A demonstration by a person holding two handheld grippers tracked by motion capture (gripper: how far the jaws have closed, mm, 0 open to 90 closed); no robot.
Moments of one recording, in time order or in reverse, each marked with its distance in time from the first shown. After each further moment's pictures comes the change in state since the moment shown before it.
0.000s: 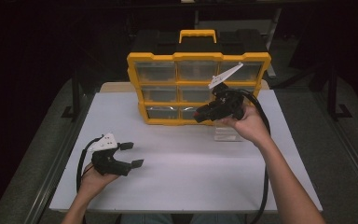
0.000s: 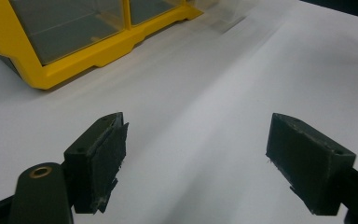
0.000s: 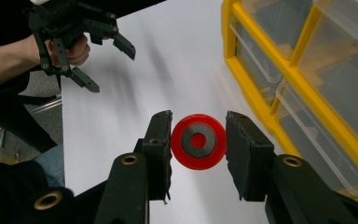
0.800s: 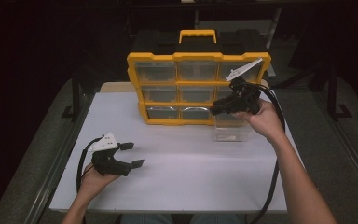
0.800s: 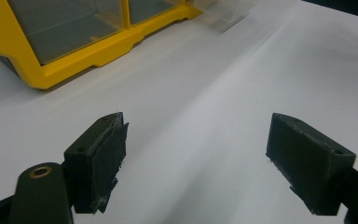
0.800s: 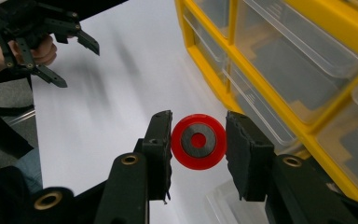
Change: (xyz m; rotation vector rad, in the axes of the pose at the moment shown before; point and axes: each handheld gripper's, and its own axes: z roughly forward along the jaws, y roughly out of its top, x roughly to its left) left arm -0.001 0.000 0.001 -0.006 -0.001 -0.003; right arm -0.024 -0.018 -0.030 -0.007 -0.086 0.079
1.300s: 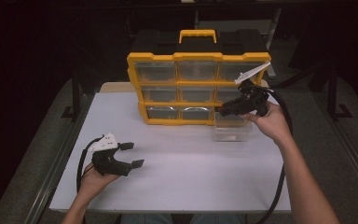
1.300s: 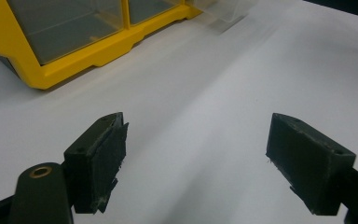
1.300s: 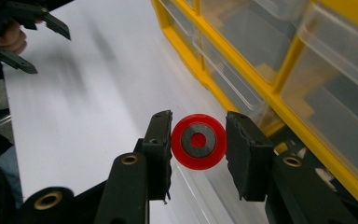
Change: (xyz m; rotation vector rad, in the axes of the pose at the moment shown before) left arm -0.001 0.000 0.000 -0.001 -0.001 -0.010; right arm -0.017 -0.024 -0.005 0.024 -0.047 0.072
